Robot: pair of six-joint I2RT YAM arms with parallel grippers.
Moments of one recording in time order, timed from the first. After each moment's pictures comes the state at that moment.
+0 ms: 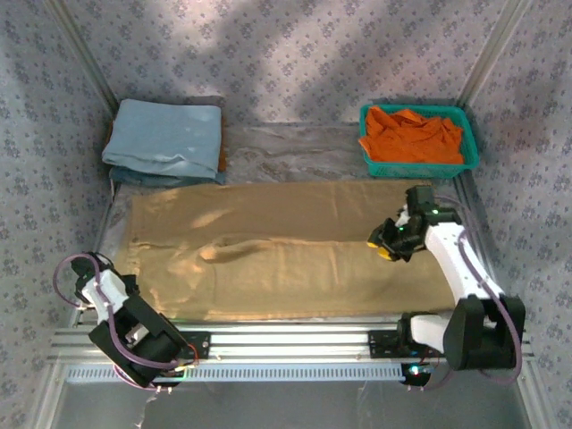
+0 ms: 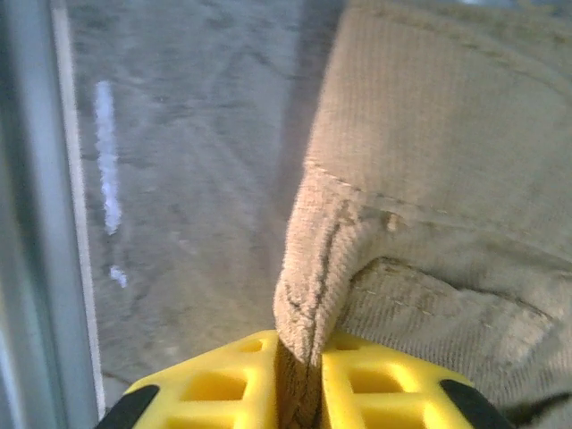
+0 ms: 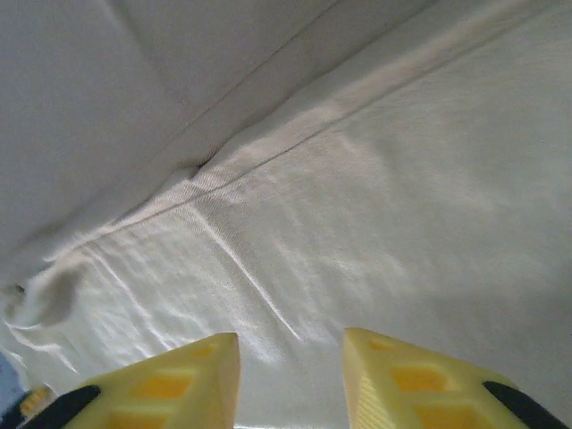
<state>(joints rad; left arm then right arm) 0.82 1.02 0.44 -0.75 0.02 -0.85 -0.03 1.16 0.85 -0.99 -0.42 0.62</state>
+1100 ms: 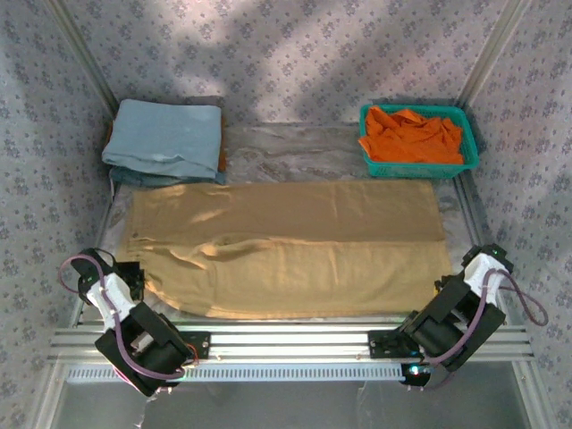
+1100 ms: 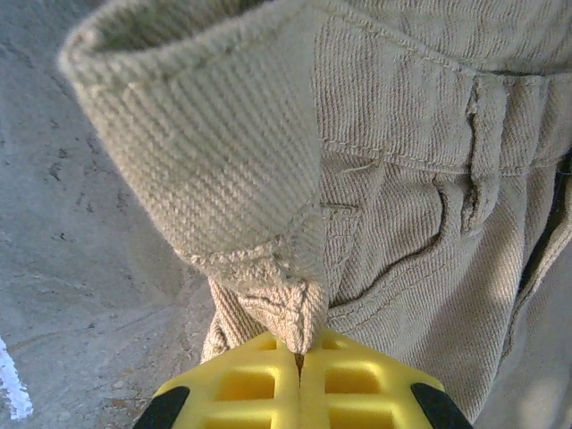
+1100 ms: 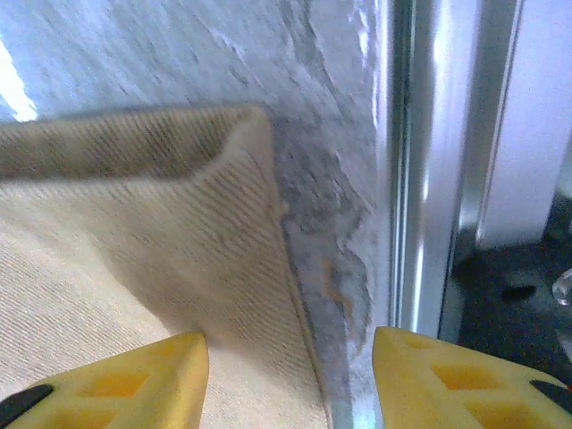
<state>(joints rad) 0.79 0.97 0.42 -0.63 0.33 -0.87 -0.82 1.18 0.60 -1.06 0.02 0.85</state>
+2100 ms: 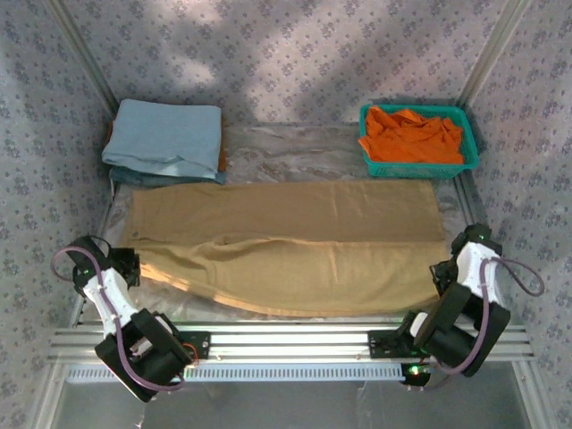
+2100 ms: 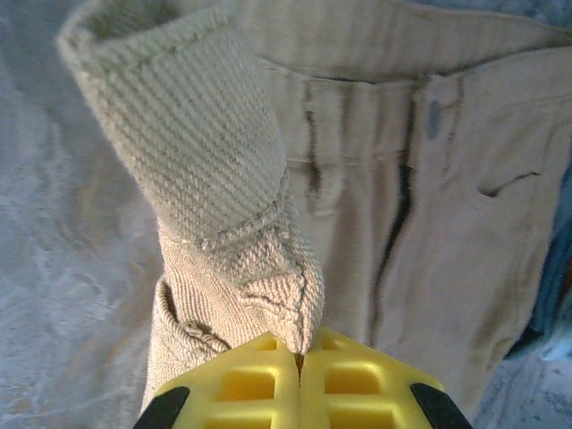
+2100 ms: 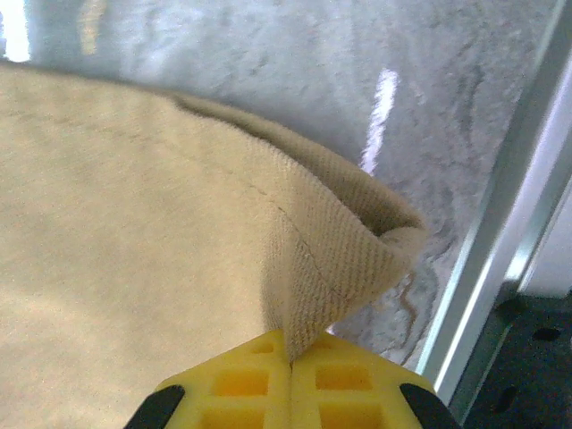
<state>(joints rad) 0.73 0.95 0.53 -0.62 0.37 -0.96 -0.59 1.15 0.67 -1.06 0.08 0.80</state>
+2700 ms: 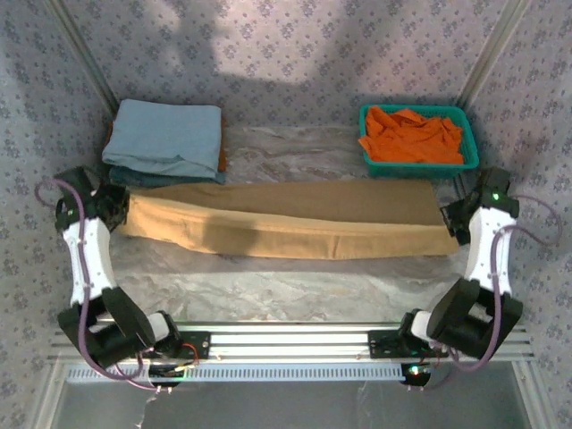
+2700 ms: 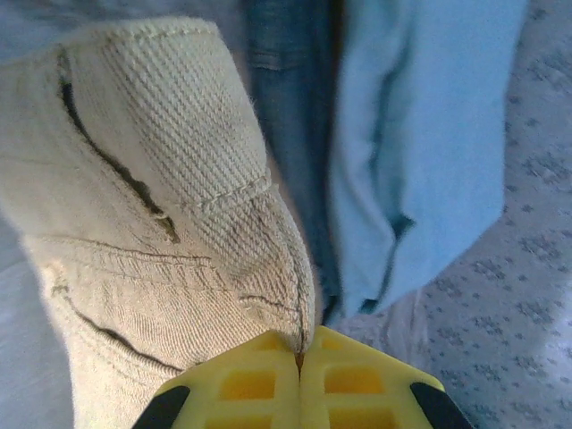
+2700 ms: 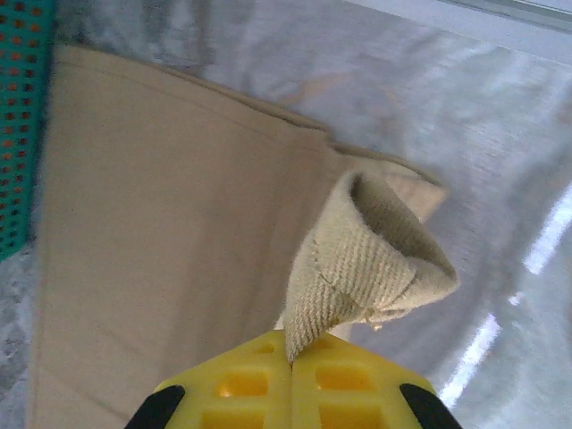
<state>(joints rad) 0.44 1.26 1.08 -0.59 0.33 -1.03 -0.45 1.31 1.15 -0.99 -0.07 0.80</state>
